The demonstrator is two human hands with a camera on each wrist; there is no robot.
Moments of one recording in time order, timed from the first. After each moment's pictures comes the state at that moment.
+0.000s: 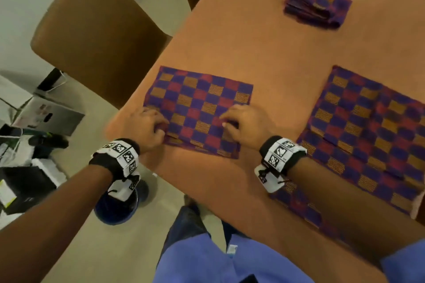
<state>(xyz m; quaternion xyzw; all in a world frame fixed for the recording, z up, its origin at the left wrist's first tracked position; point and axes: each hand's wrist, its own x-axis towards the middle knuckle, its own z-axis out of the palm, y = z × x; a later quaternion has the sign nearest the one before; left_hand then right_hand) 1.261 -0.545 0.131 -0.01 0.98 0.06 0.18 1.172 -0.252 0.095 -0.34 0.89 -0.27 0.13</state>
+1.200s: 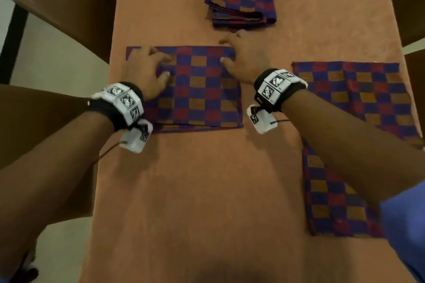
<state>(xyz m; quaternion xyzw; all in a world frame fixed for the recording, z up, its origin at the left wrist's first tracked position) 0.906 -0.489 0.109 0.21 0.96 0.12 0.10 0.939 -0.224 0.095 0.00 0.97 -0.22 0.03</state>
